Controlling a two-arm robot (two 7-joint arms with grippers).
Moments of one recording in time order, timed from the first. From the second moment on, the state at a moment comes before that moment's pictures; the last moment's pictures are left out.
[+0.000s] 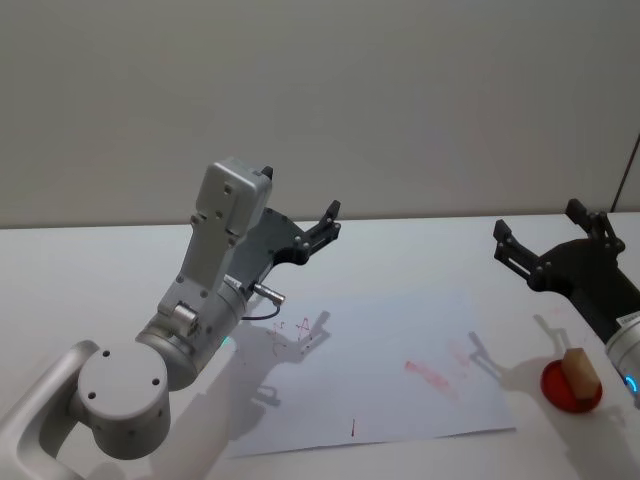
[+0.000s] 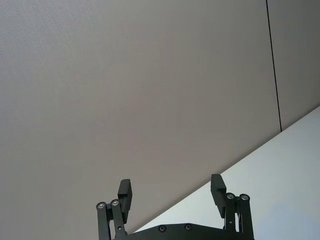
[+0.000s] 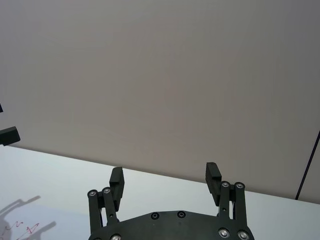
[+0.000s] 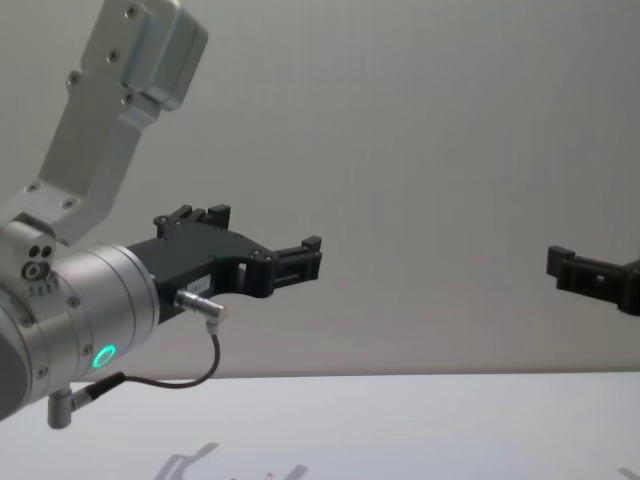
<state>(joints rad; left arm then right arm) -0.24 0.38 0.45 -1.63 -0.20 0.01 -0.01 -0.01 0.34 -0.23 -1.77 0.29 0.03 0.07</state>
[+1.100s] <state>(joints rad) -0.24 0.38 0.45 -1.63 -0.20 0.01 -0.01 -0.04 0.34 -0.23 -1.79 0.29 0.05 0.04</state>
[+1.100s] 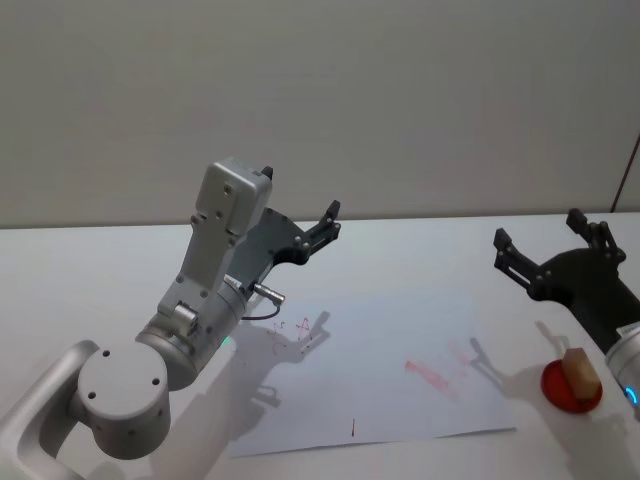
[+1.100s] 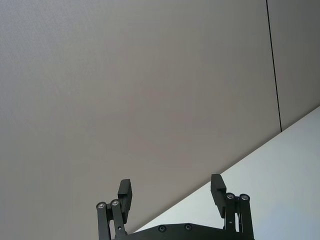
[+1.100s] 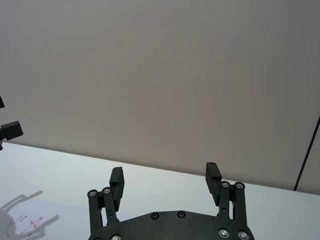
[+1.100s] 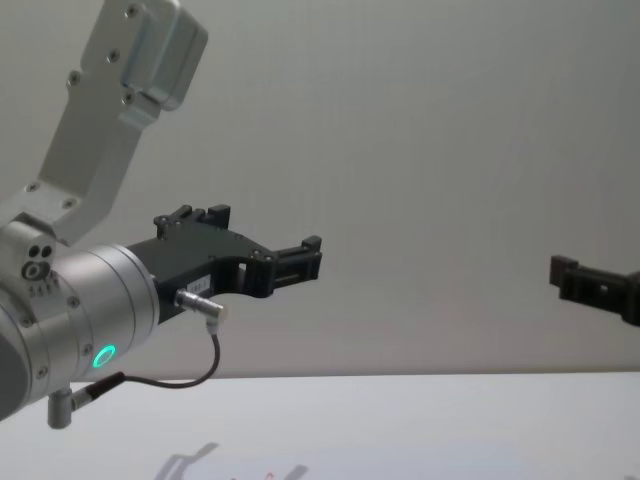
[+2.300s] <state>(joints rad) -0.24 0.38 0.45 -1.63 -0.20 0.01 -0.01 -0.31 0.45 -0.17 -1.99 0.39 0.31 -0.20</state>
